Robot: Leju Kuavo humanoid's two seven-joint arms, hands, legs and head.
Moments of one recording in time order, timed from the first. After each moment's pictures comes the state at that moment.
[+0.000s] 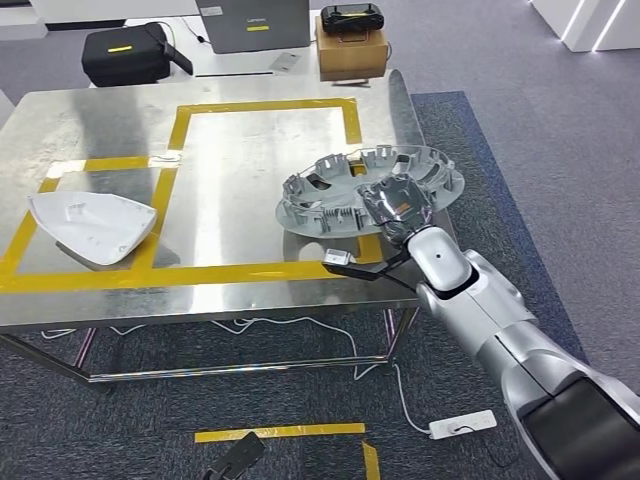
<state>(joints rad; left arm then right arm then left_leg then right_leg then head) -0.14 -0.16 0.02 -0.24 -0.86 0.22 -0.37 -0.97 0.16 0.86 -0.57 1.34 -0.45 -0.02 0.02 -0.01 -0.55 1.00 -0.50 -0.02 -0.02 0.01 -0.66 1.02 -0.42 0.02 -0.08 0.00</state>
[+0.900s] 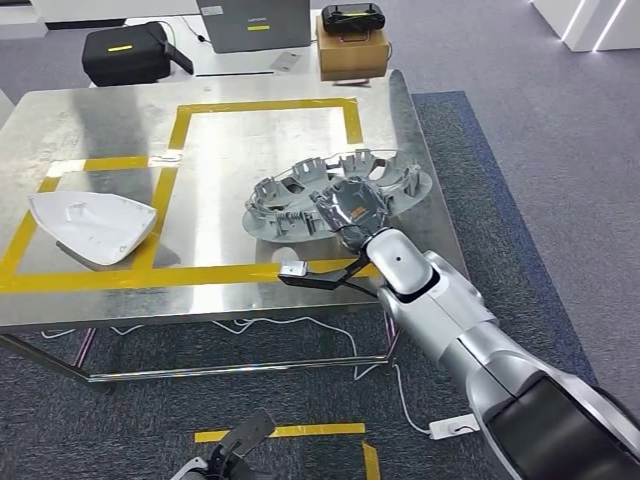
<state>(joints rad) -0.22 -0.18 -0.01 -0.24 -0.88 0.20 -0.43 -0.97 0.29 0.86 -0.55 1.32 -0.45 -0.07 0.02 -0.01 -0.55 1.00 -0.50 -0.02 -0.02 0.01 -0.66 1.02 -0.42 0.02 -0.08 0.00</state>
